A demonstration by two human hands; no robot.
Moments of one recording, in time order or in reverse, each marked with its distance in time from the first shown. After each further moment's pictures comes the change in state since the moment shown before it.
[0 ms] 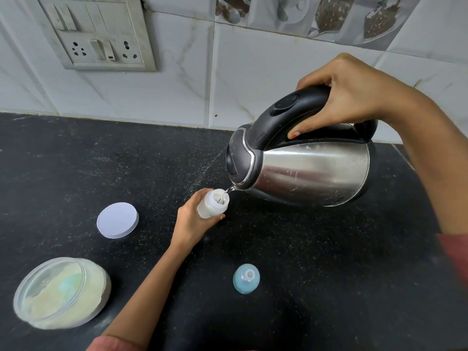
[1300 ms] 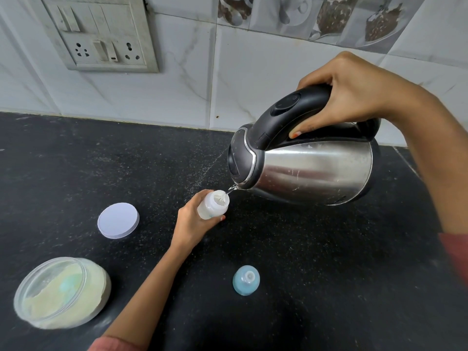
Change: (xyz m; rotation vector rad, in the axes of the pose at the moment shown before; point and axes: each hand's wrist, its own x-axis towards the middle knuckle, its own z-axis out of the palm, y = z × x) left_hand 0.000 -0.003 0.001 0.001 0.012 -0.010; right_hand 0.002 -0.003 -0.005 -0.001 -0.018 -0.005
